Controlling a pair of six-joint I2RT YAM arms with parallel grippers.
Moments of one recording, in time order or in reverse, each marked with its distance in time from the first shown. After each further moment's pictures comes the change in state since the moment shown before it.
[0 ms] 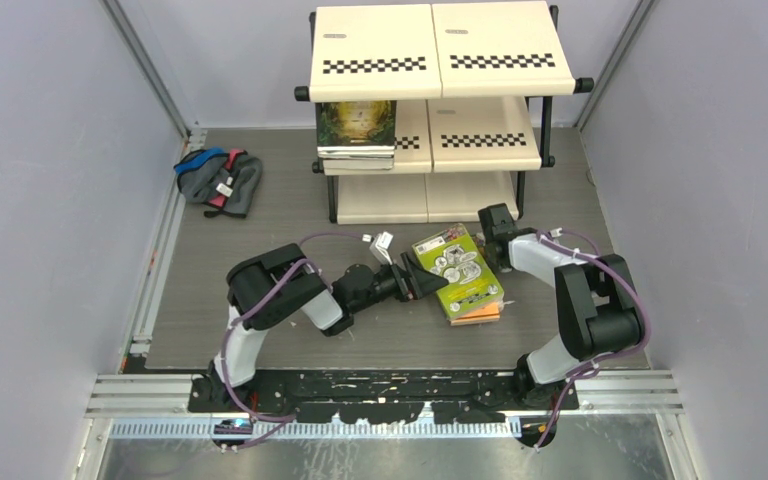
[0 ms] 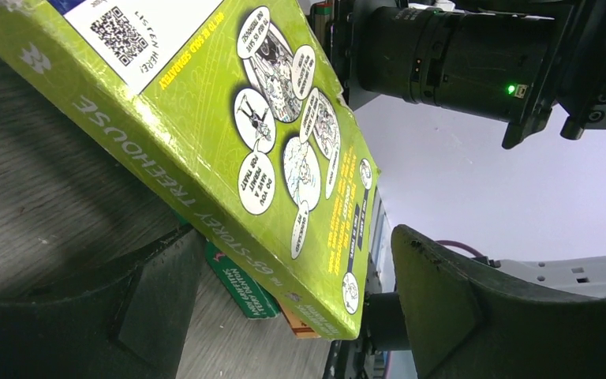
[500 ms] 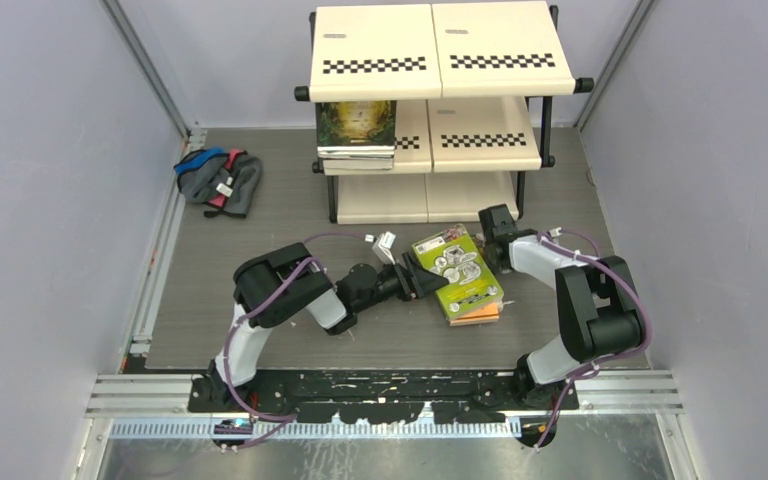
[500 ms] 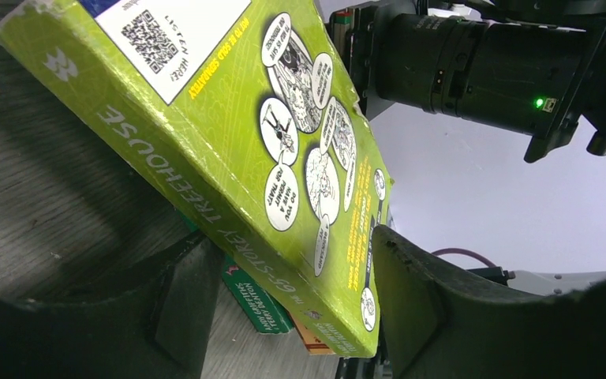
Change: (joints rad) left arm -0.003 0.048 0.040 0.000 -0.008 -0.006; right arm 0.000 -0.011 -0.011 0.010 -0.014 -0.027
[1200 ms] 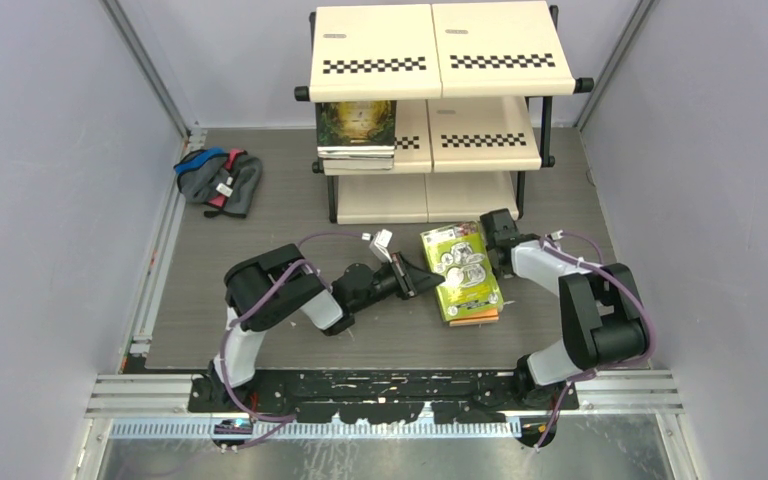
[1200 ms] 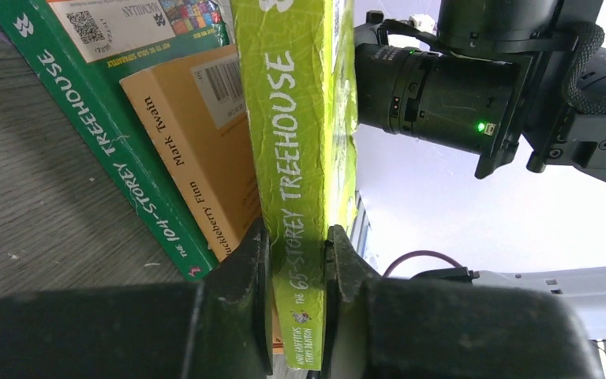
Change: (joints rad) left arm 0.001 -0.053 -0.024 0.016 -0.009 -0.025; right arm 0.000 -0.040 -0.039 0.002 0.006 -0.026
